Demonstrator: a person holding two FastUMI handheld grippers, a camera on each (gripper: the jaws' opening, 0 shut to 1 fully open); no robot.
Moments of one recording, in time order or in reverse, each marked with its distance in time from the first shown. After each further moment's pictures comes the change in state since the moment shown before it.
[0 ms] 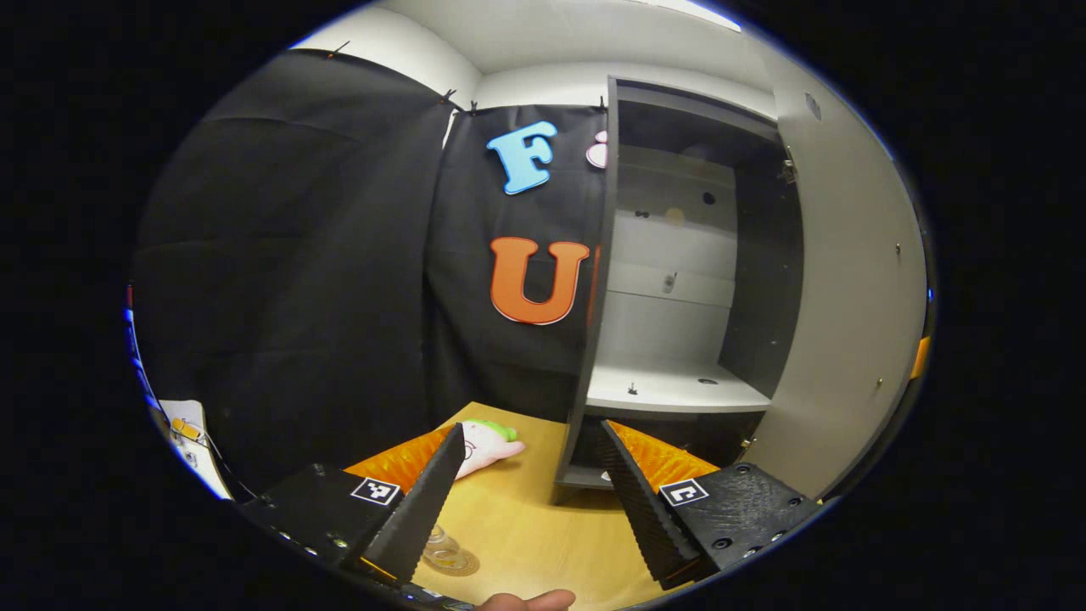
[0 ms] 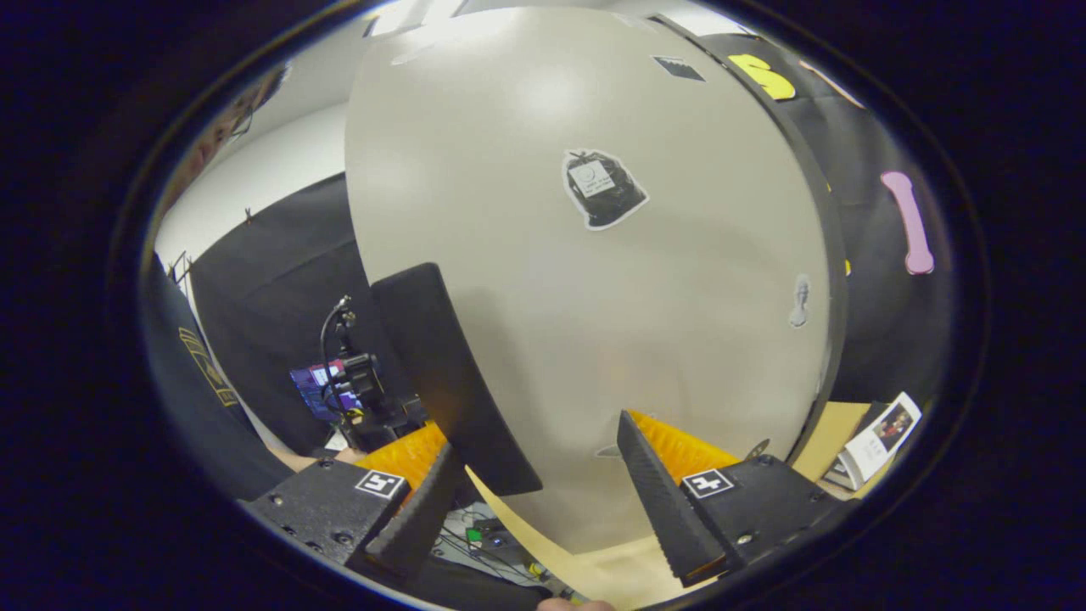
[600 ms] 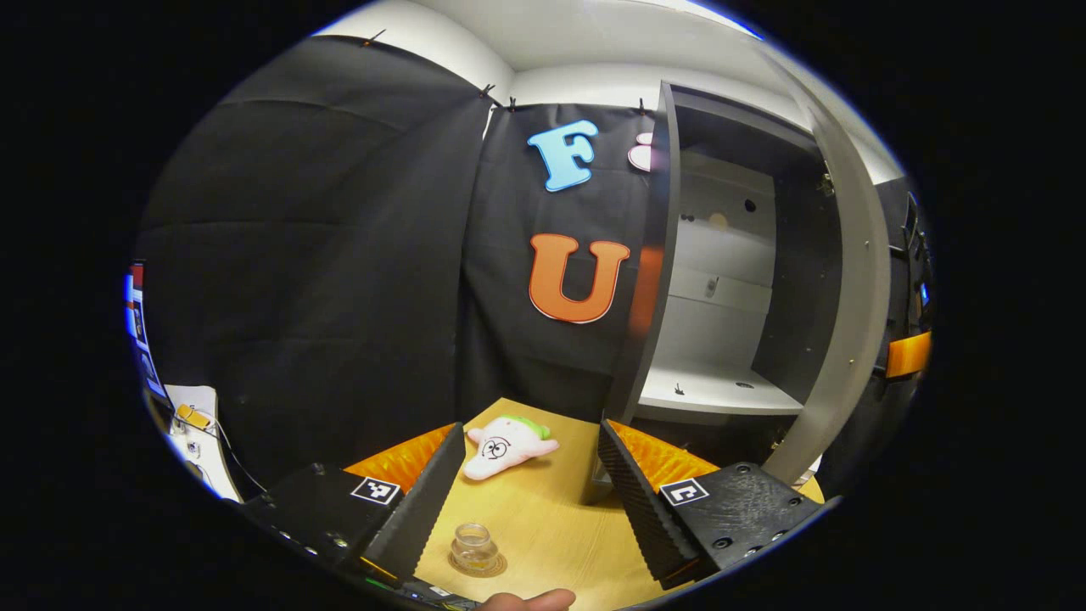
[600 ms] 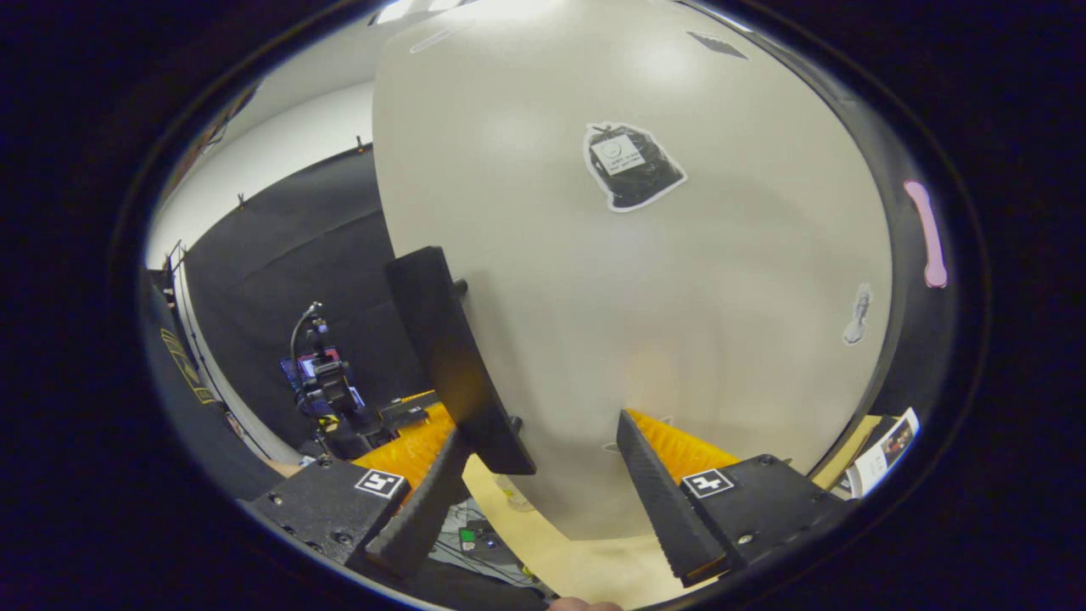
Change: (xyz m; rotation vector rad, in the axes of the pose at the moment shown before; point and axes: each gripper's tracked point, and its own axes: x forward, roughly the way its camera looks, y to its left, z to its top) left arm 0.002 0.036 -0.003 -0.045 -0.023 0.060; right arm 0.056 -0.002 0.006 -0.052 0.051 -0.030
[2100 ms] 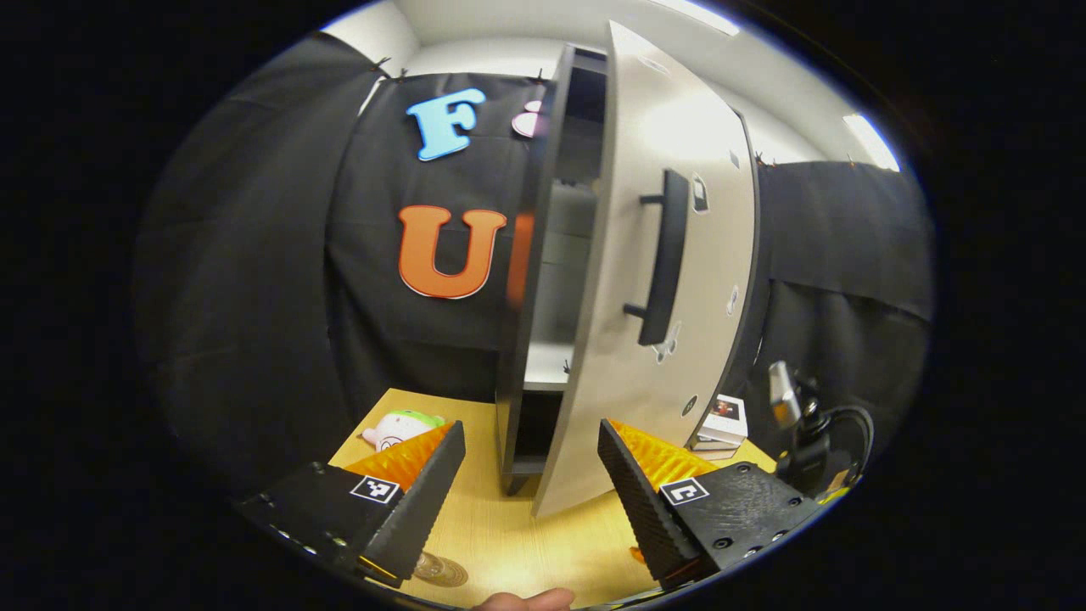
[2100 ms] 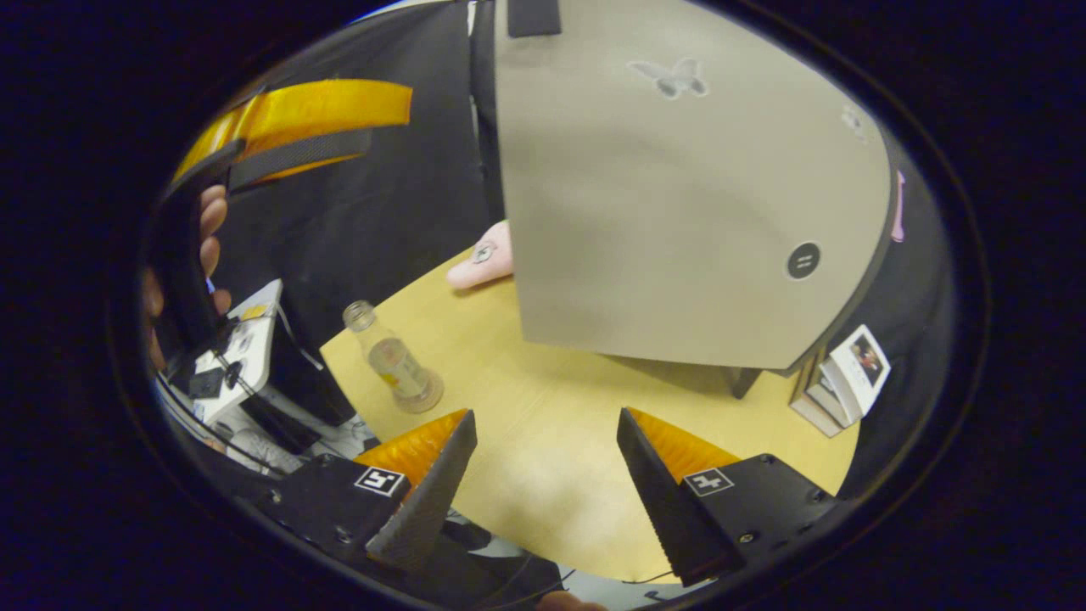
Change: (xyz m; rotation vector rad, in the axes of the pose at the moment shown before) left arm 0.054 -0.177 -0.021 0.138 0.091 -0.441; right arm 0.034 -0.087 -0.180 0.003 0.313 -0.604
